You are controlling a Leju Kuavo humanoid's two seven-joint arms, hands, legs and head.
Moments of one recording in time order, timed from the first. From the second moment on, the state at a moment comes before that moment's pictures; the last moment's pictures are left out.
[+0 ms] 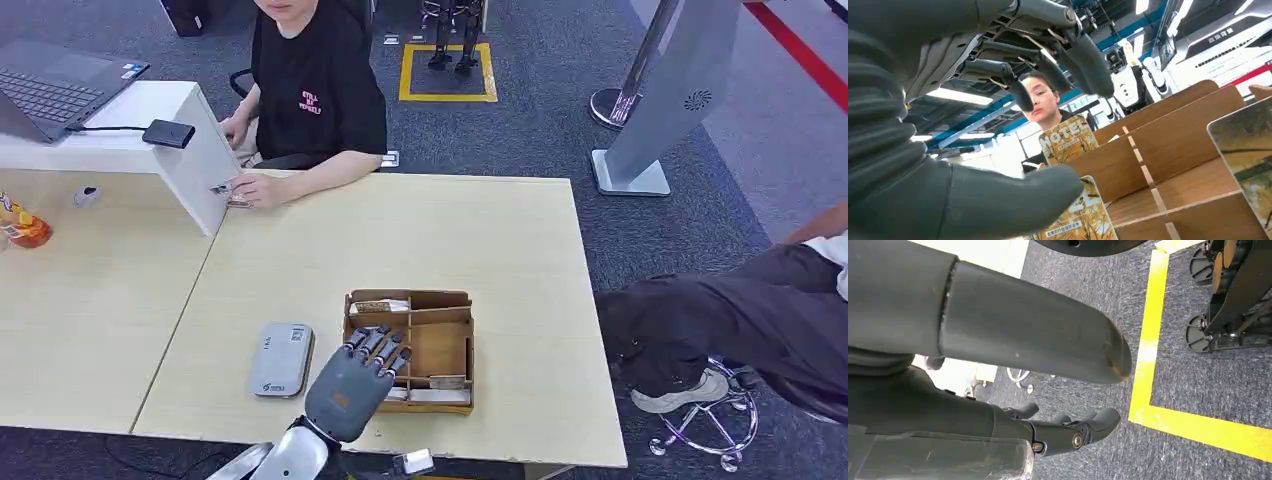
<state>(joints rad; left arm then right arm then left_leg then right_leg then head) -0.25 0.16 -1.03 -1.48 -1.57 0.11 0.30 -0.09 0.12 -1.19 -0.19 1.25 0.10 0.15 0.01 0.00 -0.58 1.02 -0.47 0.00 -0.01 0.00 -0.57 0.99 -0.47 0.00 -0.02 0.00</state>
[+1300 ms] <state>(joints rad) -0.25 0.15 -0.98 -1.39 -1.57 0.08 0.18 -0.09 0.12 -1.18 -0.19 1.26 0.11 0.15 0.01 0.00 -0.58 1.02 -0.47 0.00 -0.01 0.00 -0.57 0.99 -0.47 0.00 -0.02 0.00</state>
